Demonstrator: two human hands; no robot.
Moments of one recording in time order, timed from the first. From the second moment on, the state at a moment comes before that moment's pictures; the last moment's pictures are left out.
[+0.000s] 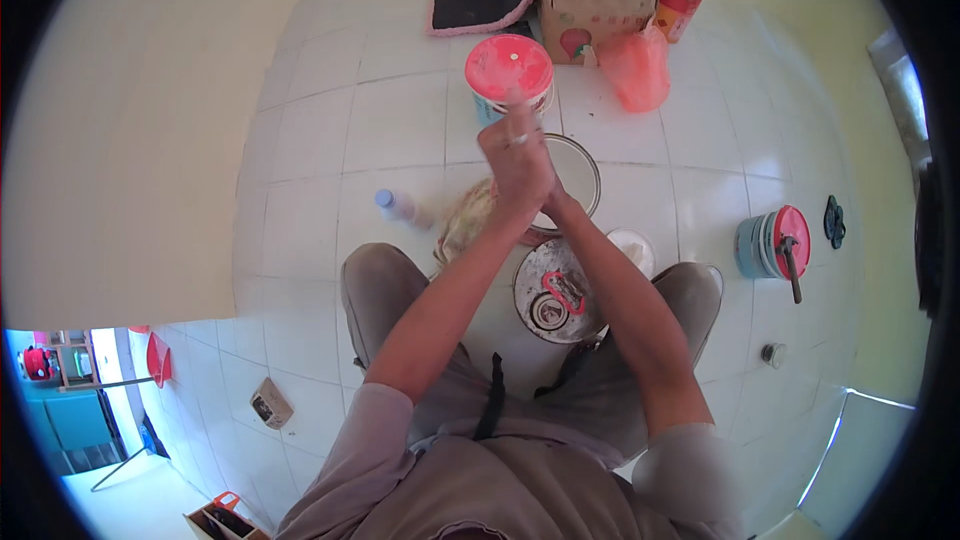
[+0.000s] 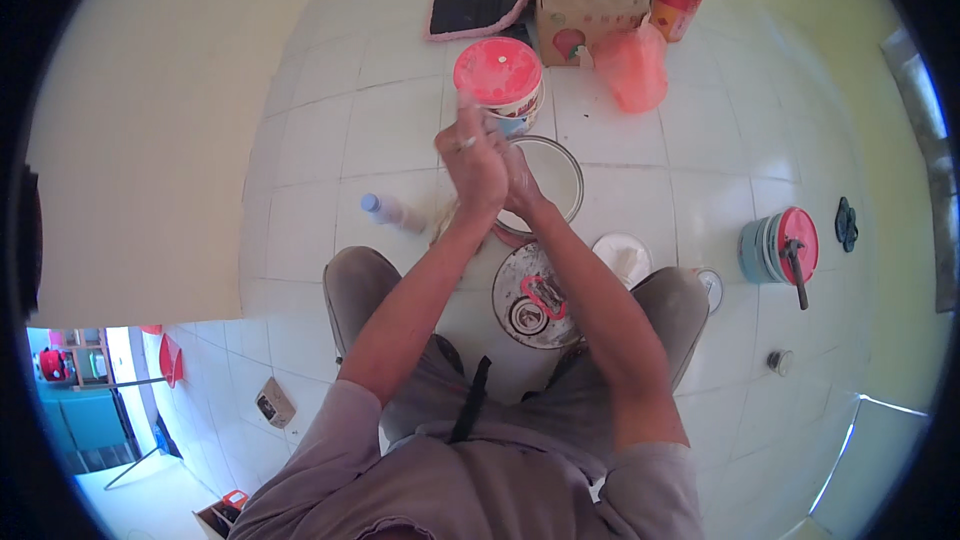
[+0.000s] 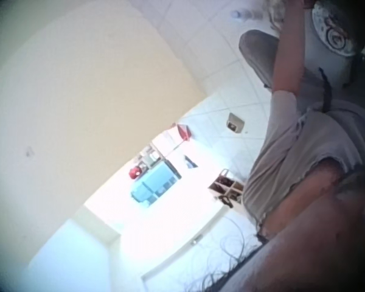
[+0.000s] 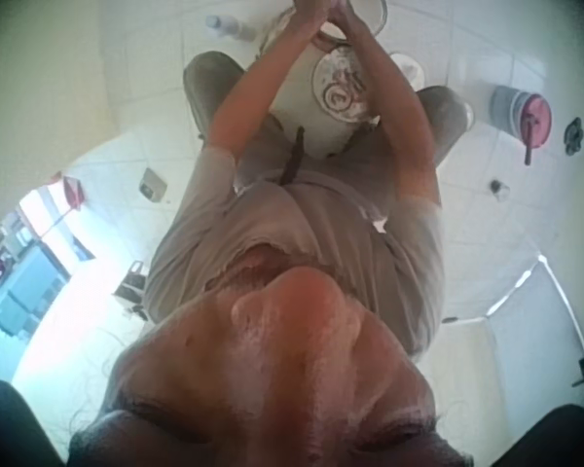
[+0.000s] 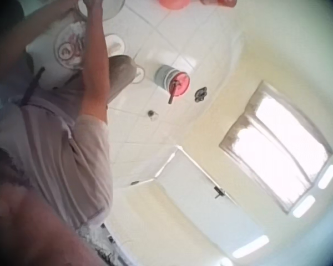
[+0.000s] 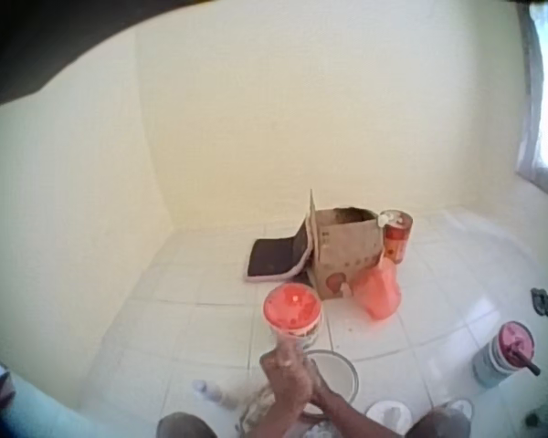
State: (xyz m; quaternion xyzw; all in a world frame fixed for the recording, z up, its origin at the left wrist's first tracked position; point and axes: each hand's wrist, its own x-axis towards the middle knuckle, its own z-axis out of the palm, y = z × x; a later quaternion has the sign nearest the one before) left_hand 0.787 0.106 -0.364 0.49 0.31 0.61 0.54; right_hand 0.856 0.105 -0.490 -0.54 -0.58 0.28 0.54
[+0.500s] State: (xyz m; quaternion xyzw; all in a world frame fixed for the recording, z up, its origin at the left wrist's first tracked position) left_hand 0.794 0.088 -0.373 0.53 0.25 0.62 0.52; right_hand 0.870 0.096 -0.511 -0.50 -0.58 0.29 0.58
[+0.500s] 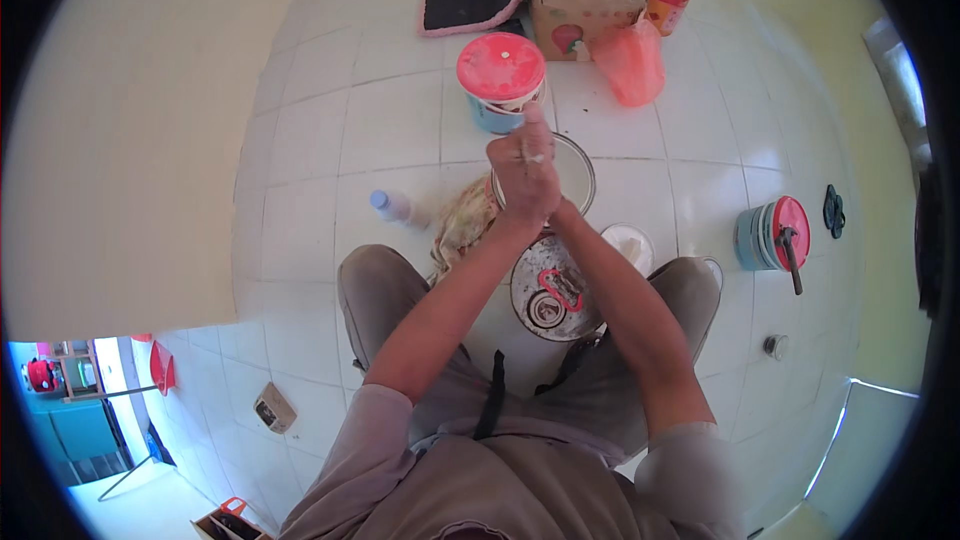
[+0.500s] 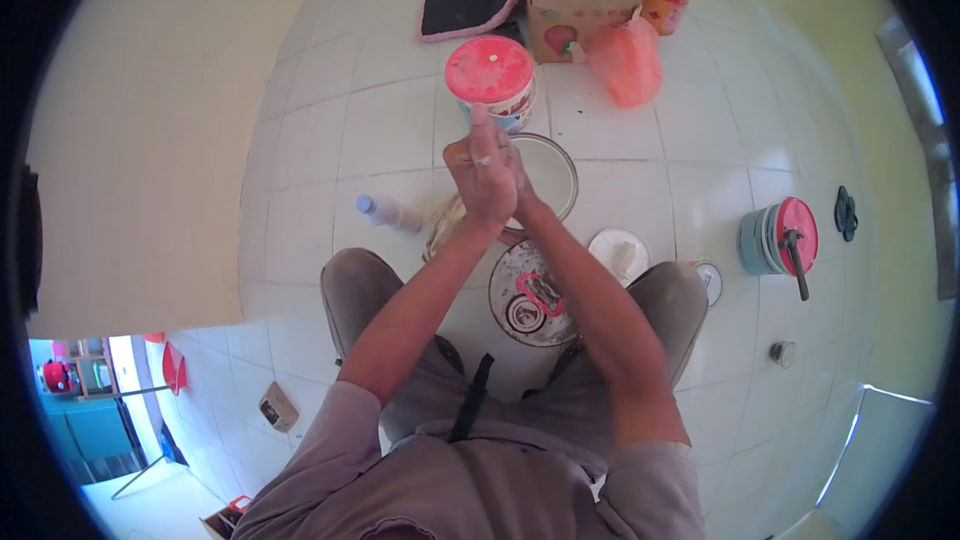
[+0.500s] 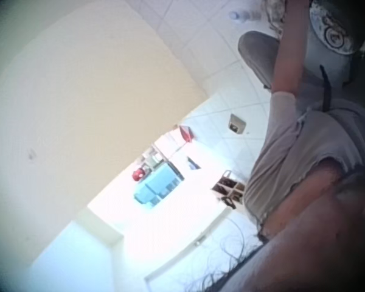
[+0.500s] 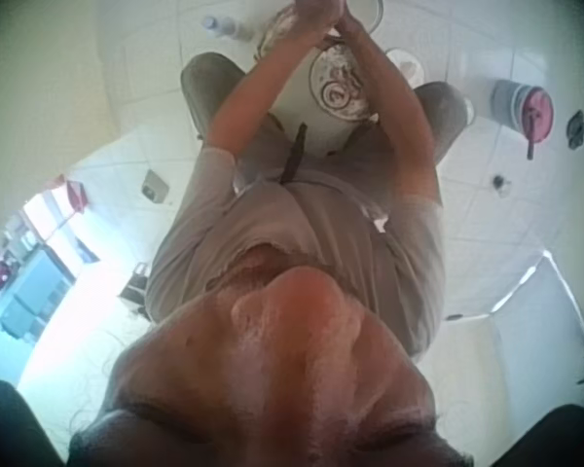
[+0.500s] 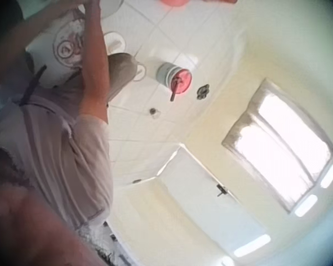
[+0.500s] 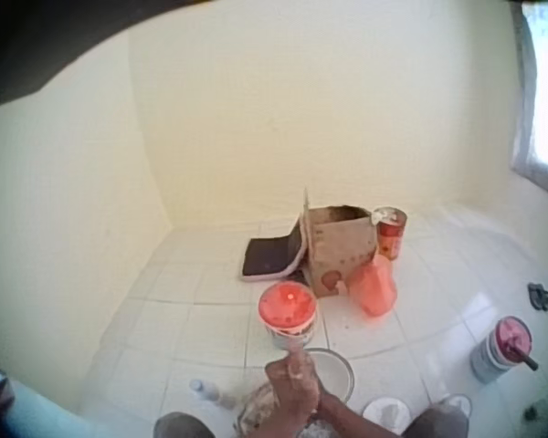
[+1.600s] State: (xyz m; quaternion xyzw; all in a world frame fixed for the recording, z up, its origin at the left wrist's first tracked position) left_hand 0.810 0.118 -0.352 0.46 0.33 0.58 0.59; right_hand 0.896 0.085 -0.460 -0.56 -0.65 0.34 0.39
